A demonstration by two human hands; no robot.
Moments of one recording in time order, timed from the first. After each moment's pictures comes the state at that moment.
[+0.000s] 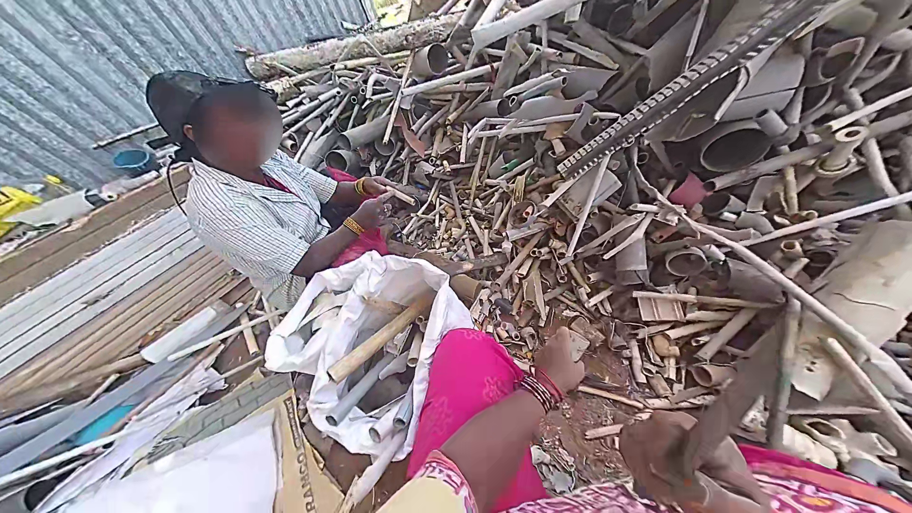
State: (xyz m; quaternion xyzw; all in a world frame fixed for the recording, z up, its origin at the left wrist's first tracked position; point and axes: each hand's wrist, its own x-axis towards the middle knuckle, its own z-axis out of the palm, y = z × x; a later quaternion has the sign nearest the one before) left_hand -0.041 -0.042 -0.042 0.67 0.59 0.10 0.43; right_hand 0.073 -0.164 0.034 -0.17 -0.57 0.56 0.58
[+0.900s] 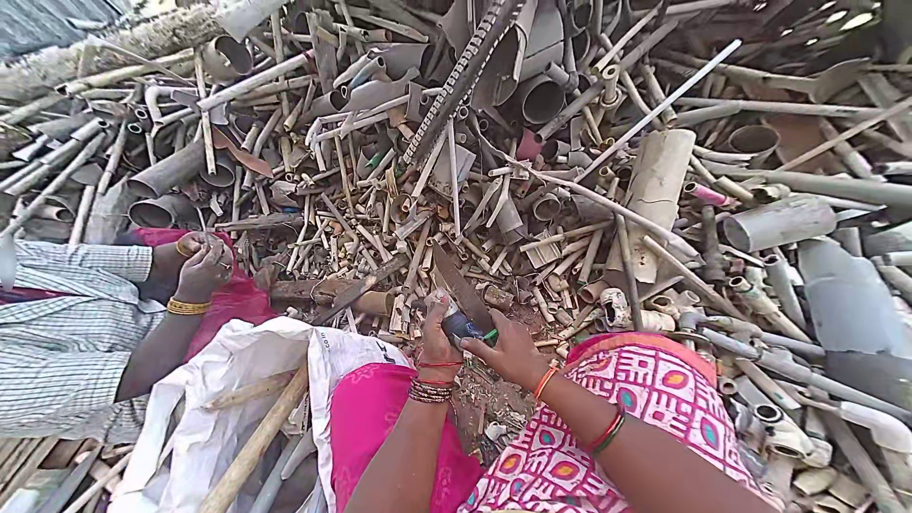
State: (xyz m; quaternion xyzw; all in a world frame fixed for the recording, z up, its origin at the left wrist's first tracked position) left_hand -0.026 -0.020 -0.004 0.23 0.42 0.52 0.70; right_hand 0.086 -0.079 -0.002 -0.67 -0.54 0.42 0.28
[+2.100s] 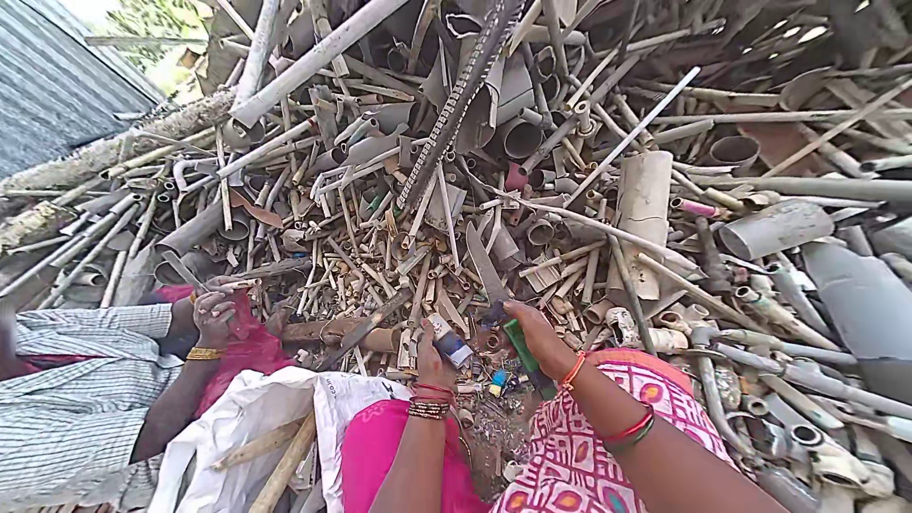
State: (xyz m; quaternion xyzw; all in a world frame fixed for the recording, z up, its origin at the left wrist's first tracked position) left_hand -0.018 0.016 -0.010 0.24 0.51 0.49 0.67; right_hand 0.132 -0.058 0.036 -0.56 -0.26 0.58 0.53
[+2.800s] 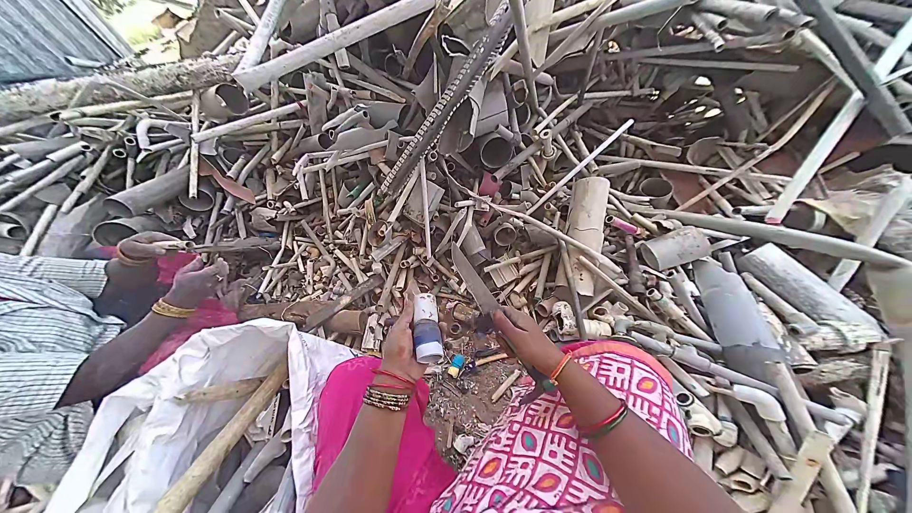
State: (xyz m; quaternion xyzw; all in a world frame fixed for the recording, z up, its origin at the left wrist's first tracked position) left_hand -0.039 -0.062 0.054 0.22 0.45 0.40 0.76; right_hand 0.147 -0.143 0.015 -0.61 -0.45 0.48 0.44
